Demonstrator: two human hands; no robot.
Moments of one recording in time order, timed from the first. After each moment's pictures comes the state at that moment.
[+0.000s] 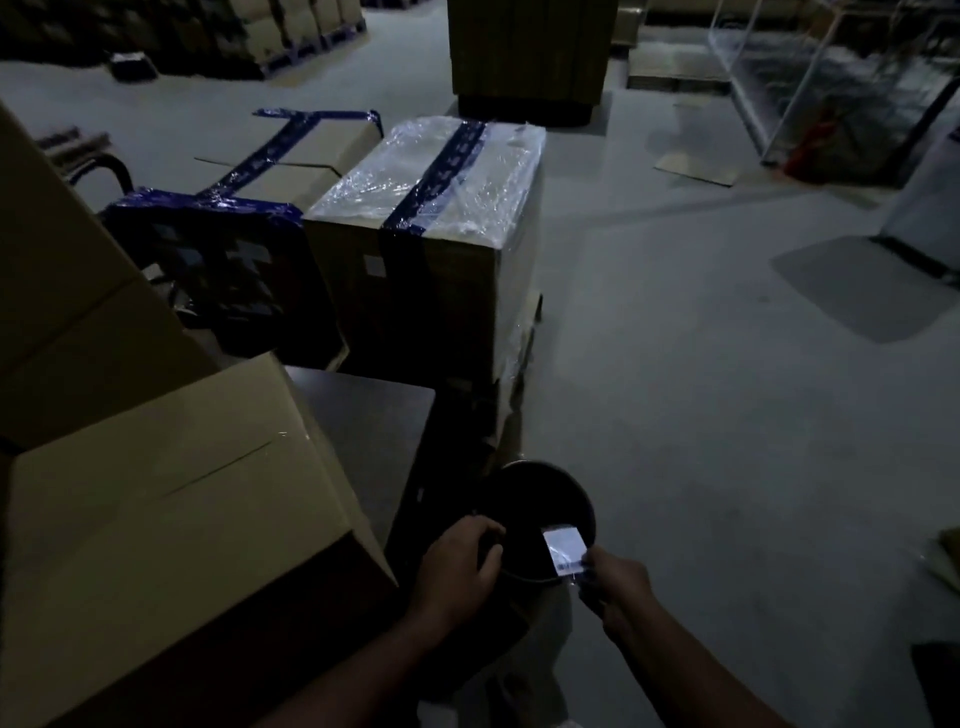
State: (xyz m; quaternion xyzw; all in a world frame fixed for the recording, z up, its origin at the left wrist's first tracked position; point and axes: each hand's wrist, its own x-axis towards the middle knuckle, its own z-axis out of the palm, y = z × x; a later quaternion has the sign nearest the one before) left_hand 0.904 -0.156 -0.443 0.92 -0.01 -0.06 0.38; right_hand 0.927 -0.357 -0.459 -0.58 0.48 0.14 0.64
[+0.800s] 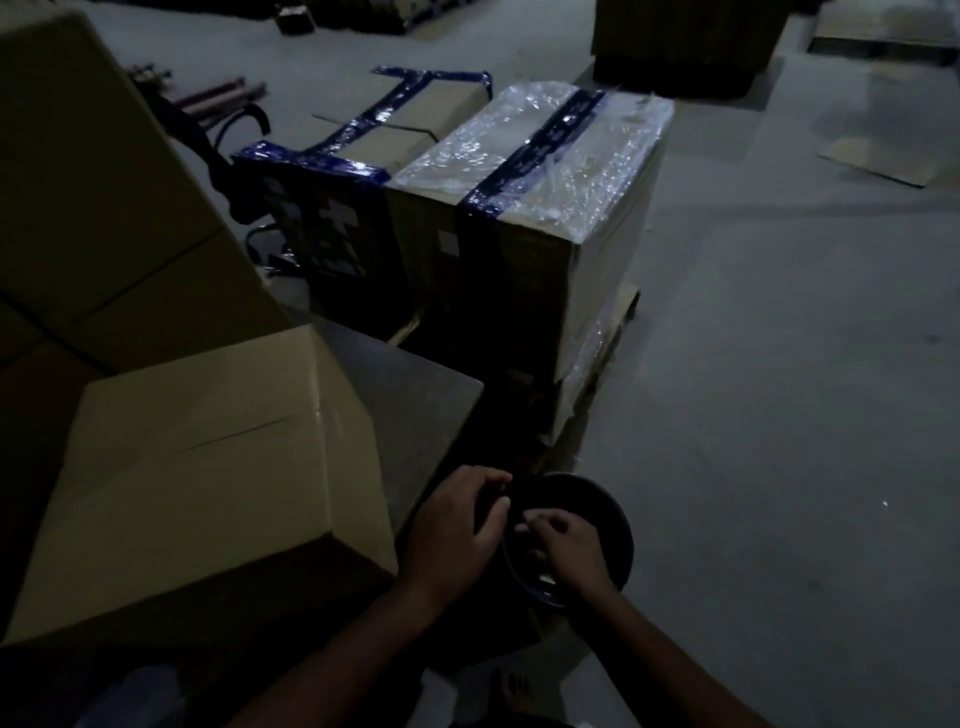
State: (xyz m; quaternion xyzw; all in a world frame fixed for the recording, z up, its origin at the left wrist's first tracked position) left_hand 0.943 -0.171 -0.386 0.91 0.08 0.10 0.39; right_hand 0.992 -0.314 -0.424 -0.72 0.14 0.29 0.62
